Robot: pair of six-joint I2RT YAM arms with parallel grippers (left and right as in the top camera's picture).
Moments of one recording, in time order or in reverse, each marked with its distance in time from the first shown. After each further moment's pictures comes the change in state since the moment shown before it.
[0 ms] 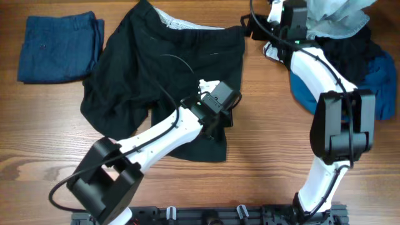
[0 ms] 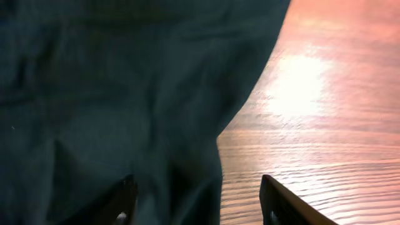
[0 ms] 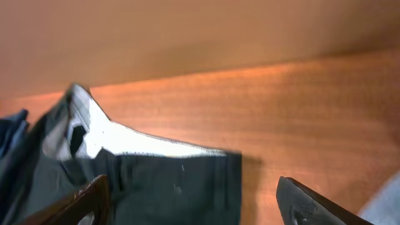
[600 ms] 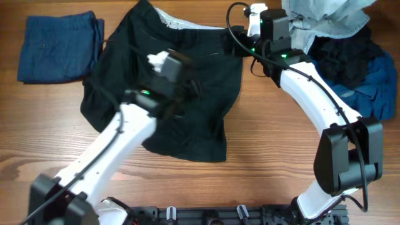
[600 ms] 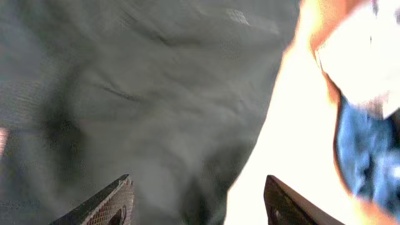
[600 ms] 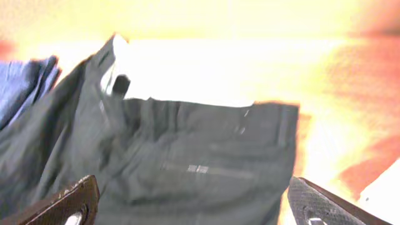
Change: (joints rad) left arm 0.254 -0.261 0.000 -0.032 0.008 0.001; right arm 0.158 -0.249 -0.173 -0.135 0.127 -0.066
